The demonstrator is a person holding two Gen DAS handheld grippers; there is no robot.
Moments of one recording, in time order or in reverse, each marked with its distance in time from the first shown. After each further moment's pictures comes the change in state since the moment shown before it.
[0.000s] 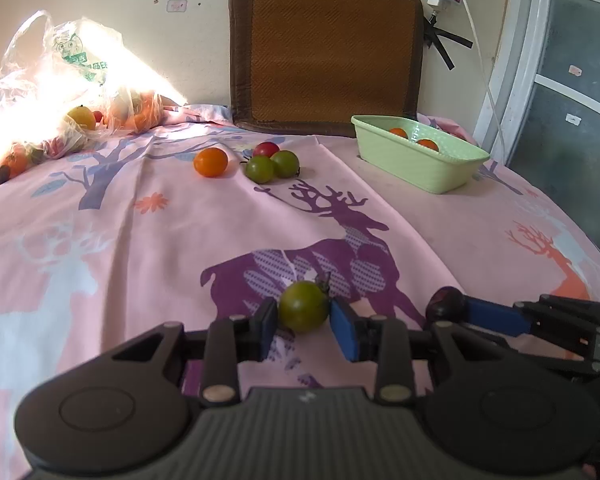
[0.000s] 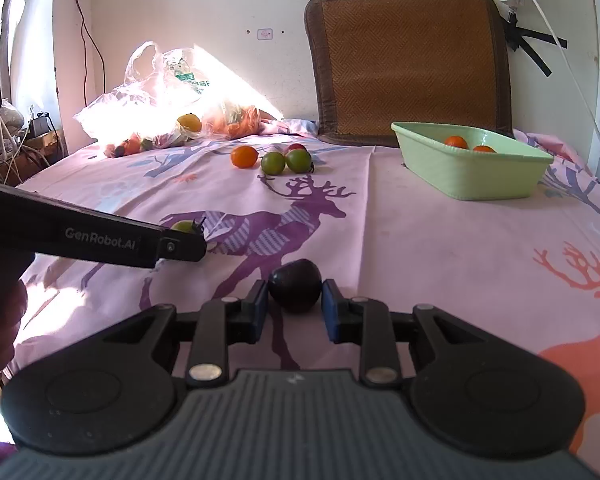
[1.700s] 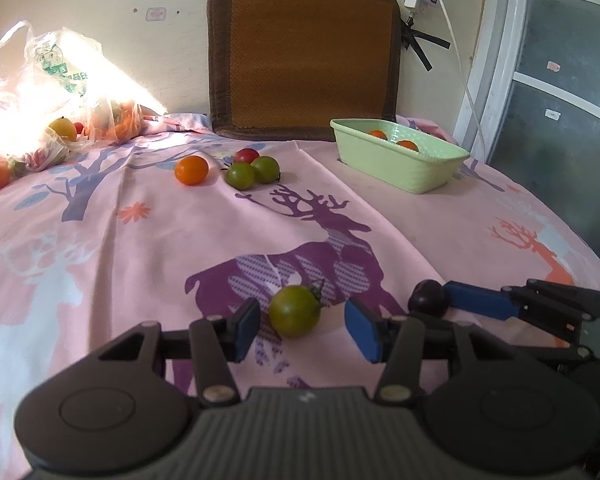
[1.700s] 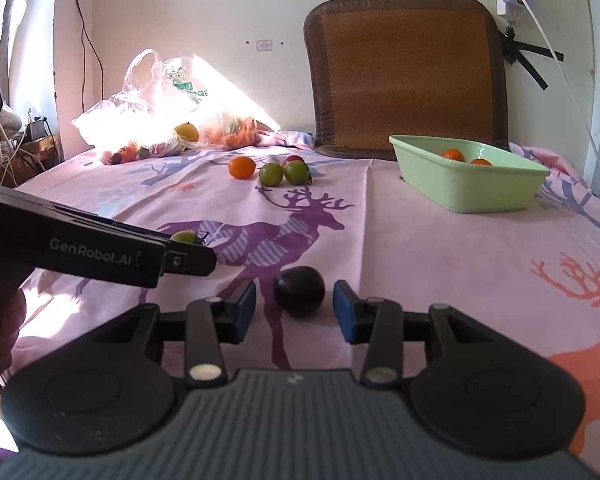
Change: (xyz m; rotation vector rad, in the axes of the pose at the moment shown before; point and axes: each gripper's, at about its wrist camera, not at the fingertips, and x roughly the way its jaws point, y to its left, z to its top) left arm 0.000 -0.001 -0.003 0.044 -0.024 -0.053; right arm 0.001 0.005 -0.001 -0.005 -0.038 -0.021
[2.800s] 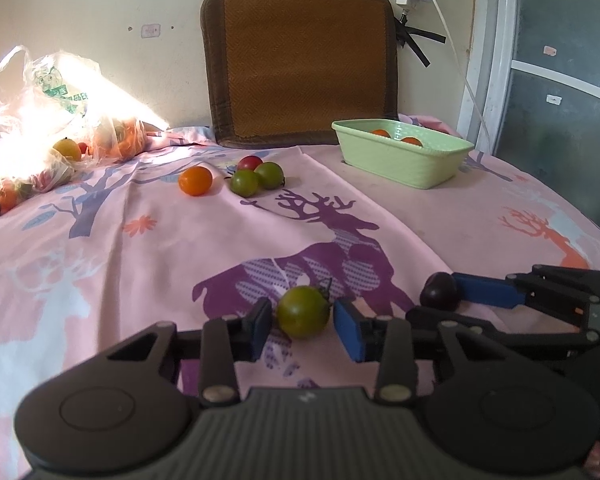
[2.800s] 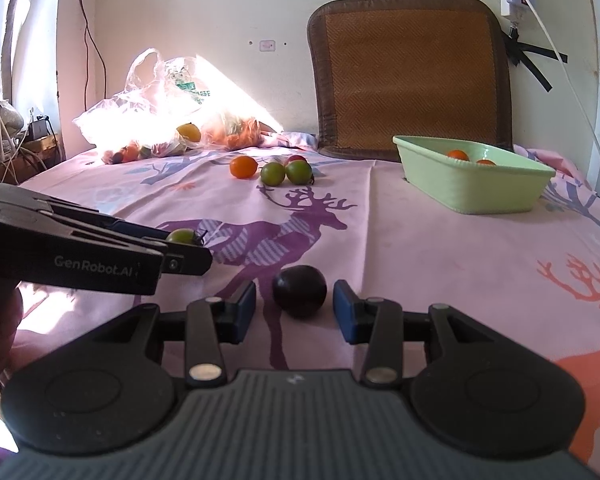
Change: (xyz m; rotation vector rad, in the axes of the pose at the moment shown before) left arm 0.003 -0.004 -0.003 0.067 -0.024 0.041; right arm 0.003 -0.001 -0.002 -0.014 -0.012 0.011
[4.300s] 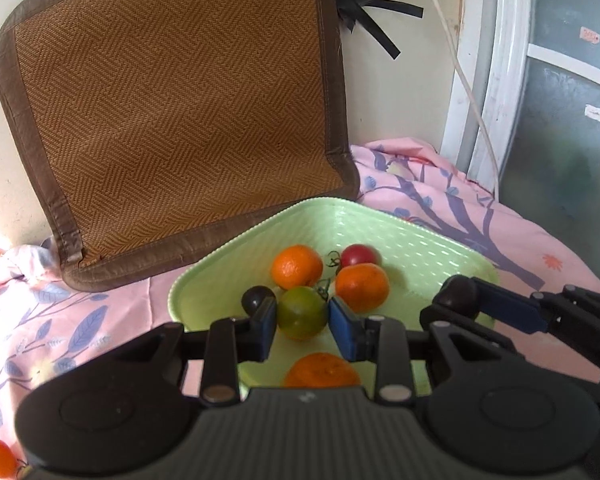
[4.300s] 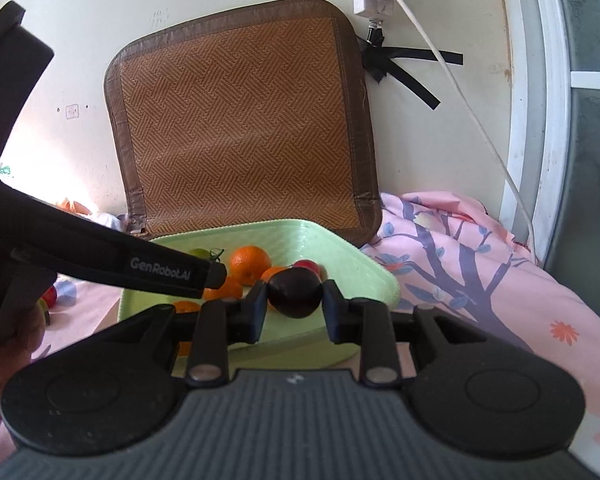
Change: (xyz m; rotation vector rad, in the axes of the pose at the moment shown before) left arm 0.213 -0.111 0.186 0.106 0.070 -0.061; right arm 0.081 -0.186 0.083 0.112 -0.093 -0.253
